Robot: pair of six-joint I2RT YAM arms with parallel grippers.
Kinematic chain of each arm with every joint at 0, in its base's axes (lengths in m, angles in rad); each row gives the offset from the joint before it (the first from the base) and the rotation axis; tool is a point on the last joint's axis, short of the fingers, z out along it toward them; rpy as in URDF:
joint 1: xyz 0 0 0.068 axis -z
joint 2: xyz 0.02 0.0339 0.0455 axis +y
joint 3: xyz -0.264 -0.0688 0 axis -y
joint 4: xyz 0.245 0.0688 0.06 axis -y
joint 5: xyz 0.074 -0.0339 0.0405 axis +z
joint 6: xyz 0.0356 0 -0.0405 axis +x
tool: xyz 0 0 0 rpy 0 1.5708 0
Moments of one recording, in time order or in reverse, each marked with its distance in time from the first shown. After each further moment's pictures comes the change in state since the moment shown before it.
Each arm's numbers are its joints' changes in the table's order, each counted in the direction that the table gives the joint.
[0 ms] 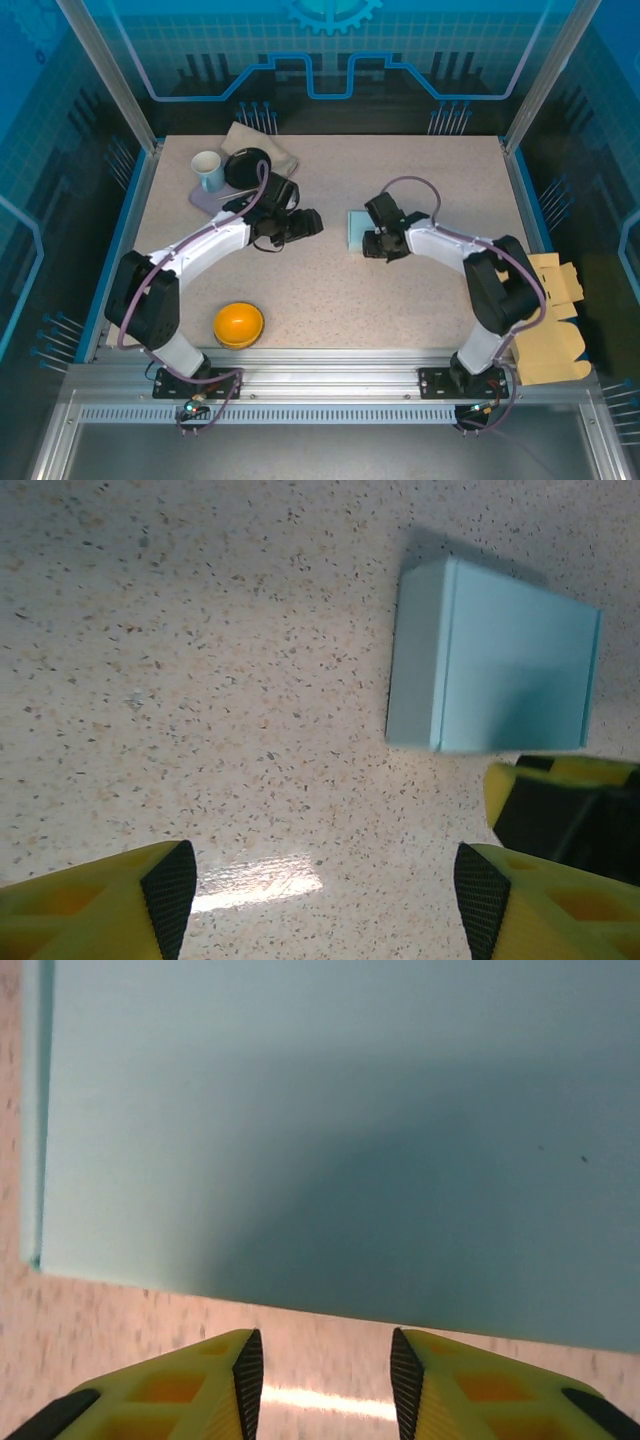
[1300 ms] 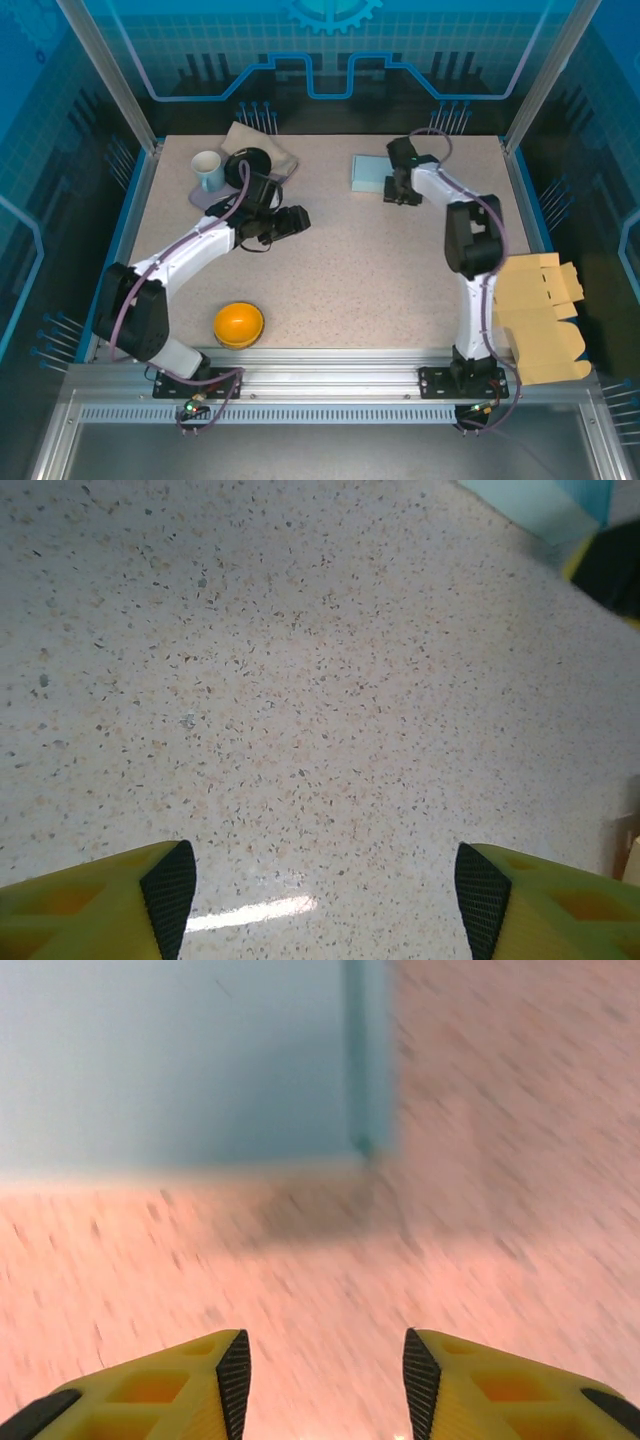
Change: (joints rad) left arm -0.071 -0.101 -0.079 0.040 -0.021 0.027; right arm 0.266 0.390 0.606 -0.237 -0.079 -0.065
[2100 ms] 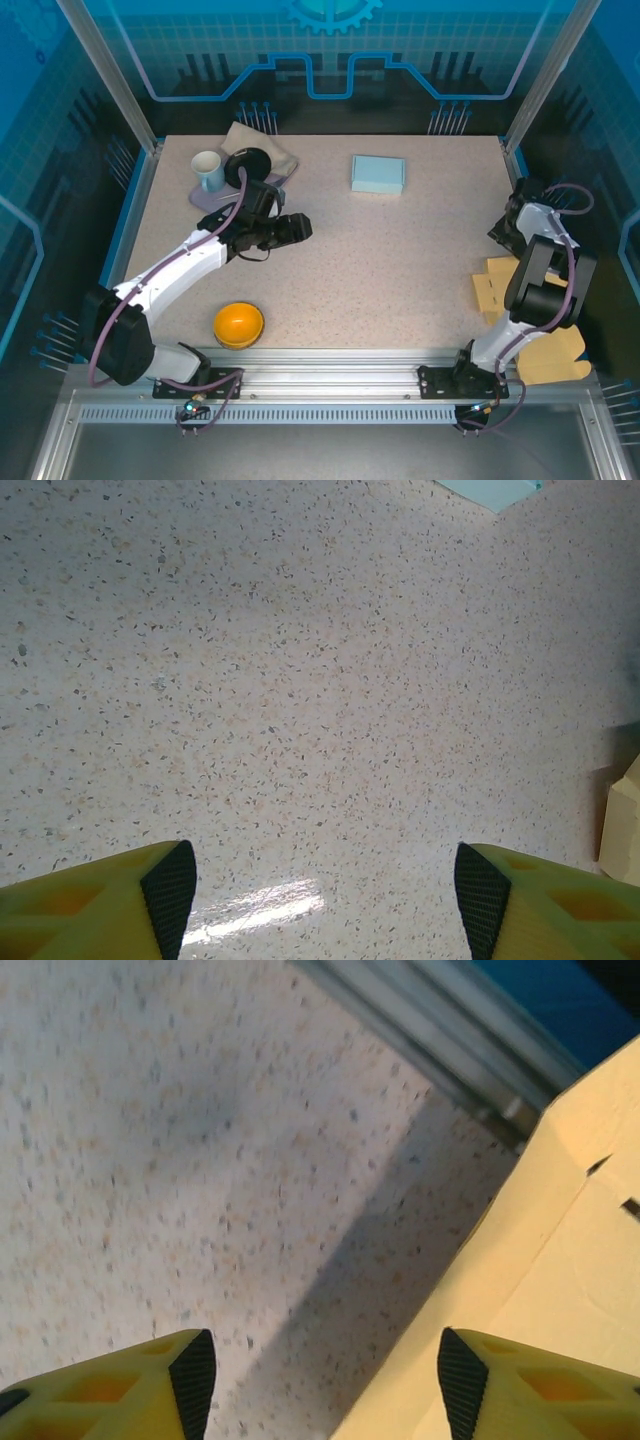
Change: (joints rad) left arm 0.066 -0.114 -0.047 -0.026 0.019 0.025; right arm 0.620 -0.409 -0.516 0.034 -0.073 0.124
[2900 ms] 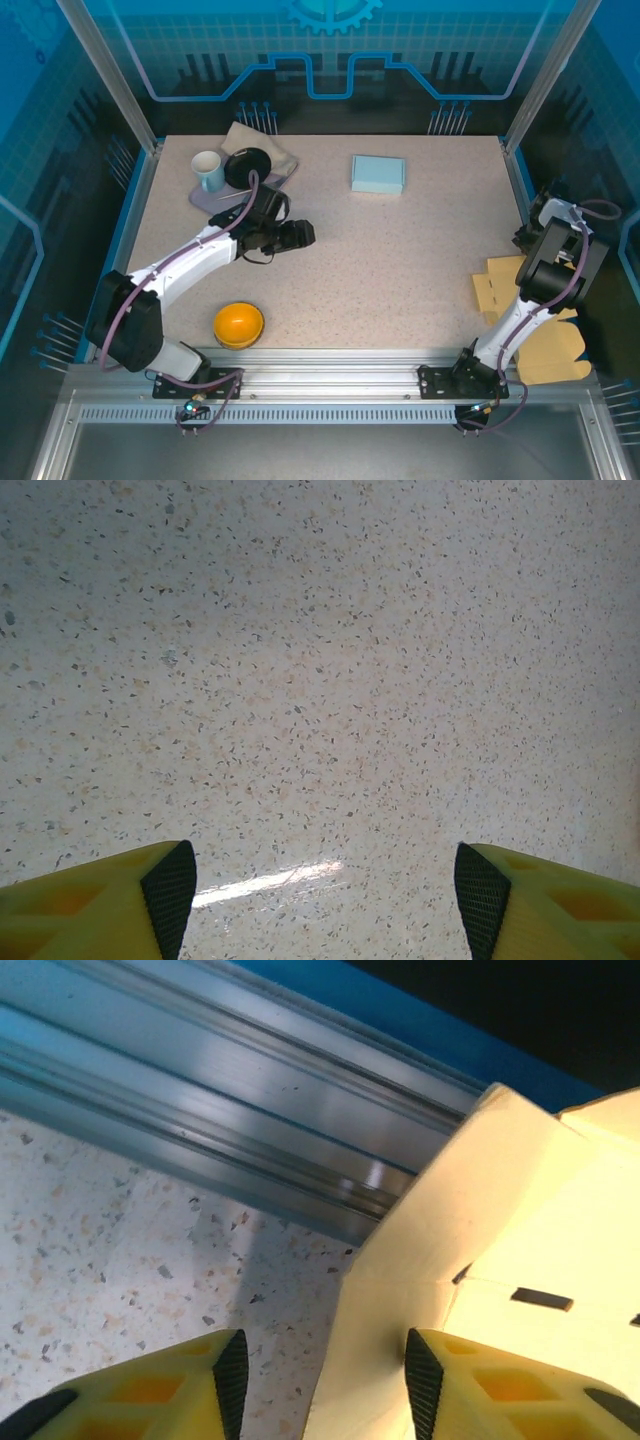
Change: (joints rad) left arm 0.014 0.081 0.000 -0.004 -0.002 0.018; right arm 0.158 0.190 0.142 -0.086 0.004 0.128
